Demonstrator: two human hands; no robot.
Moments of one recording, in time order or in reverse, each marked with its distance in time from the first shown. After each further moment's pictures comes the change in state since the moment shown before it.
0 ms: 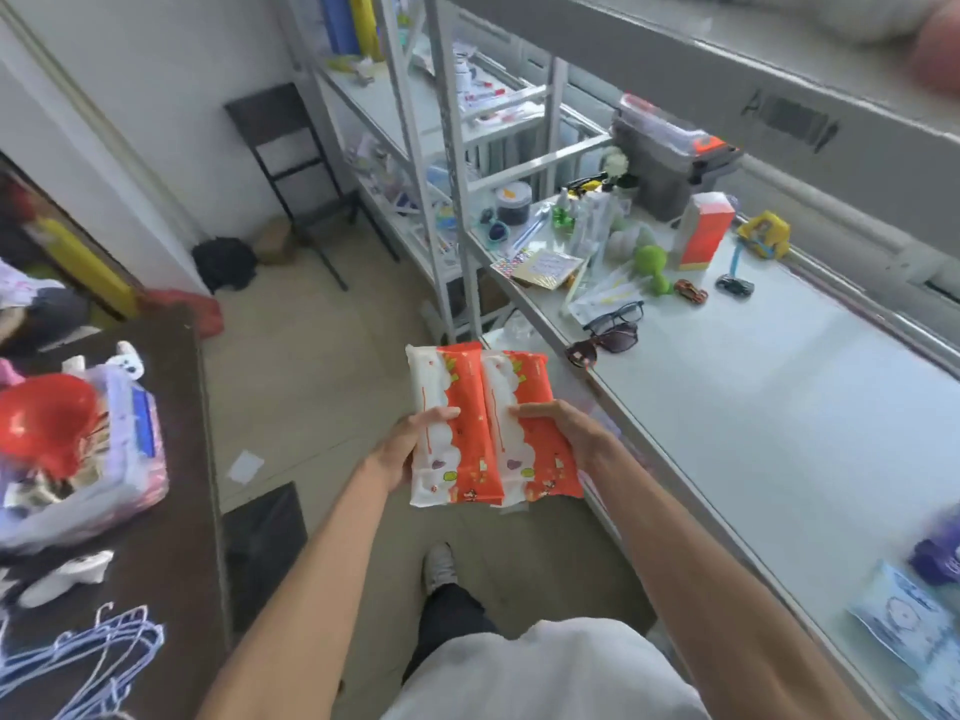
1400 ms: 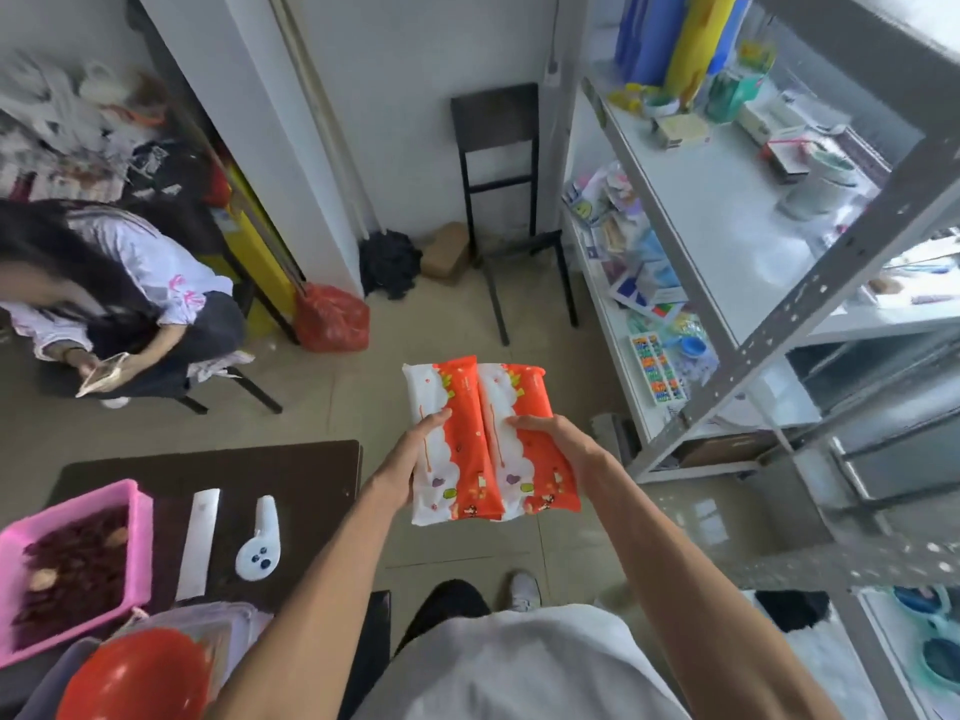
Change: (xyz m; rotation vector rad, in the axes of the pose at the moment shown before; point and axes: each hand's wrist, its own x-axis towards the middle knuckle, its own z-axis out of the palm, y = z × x) left_hand 0.251 0.354 -0.540 -0.284 0.429 -0.010; right_hand 0.602 -0.387 0.379 -0.319 -0.280 0.137
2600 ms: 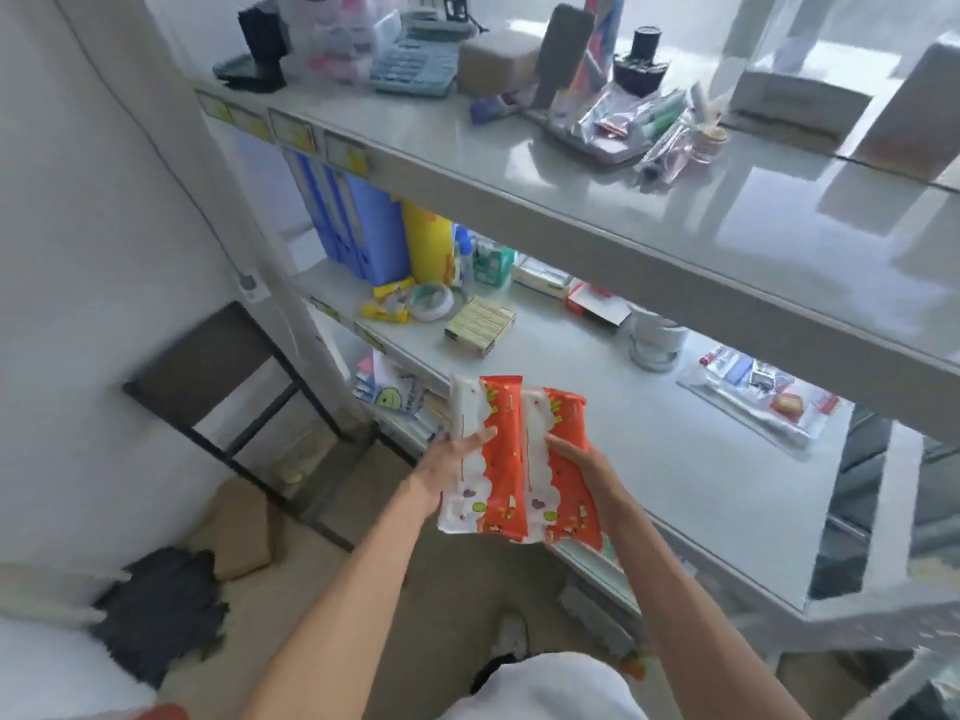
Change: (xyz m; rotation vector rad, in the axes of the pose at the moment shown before) left_hand 0.569 0.445 0.222 0.552 -0.734 0.042; right_hand 0.257 -0.361 -0.298 0.682 0.778 -0.427
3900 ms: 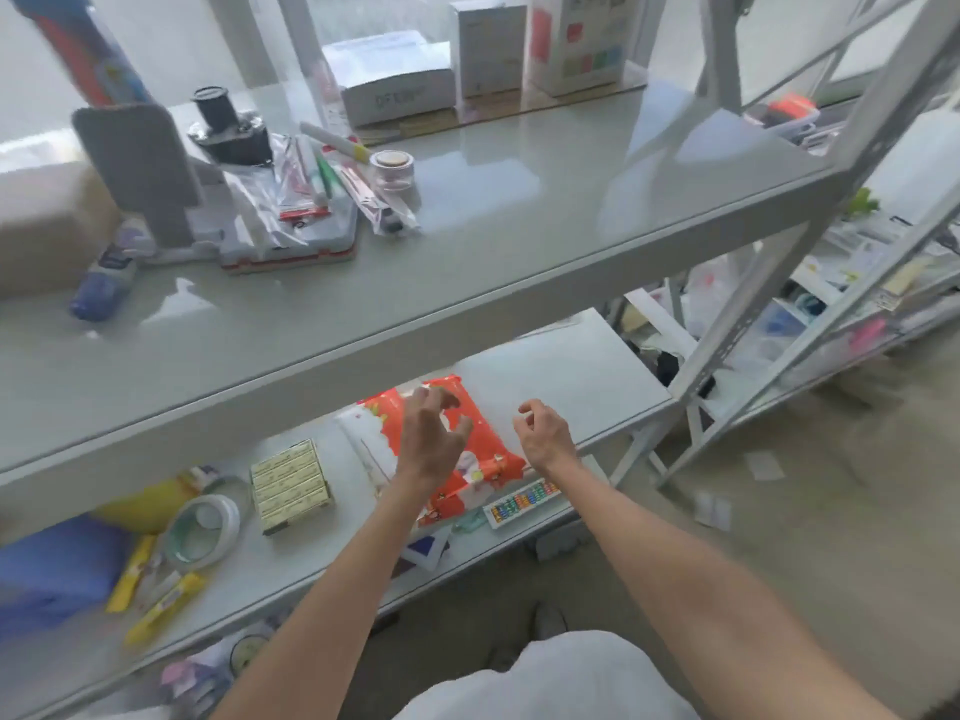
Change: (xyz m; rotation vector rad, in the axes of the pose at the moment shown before) left_hand 0.150 0.118 0.095 1.045 -0.434 0.857; right_hand 0.049 -0.014 -0.011 -0.378 1.163 -0.004
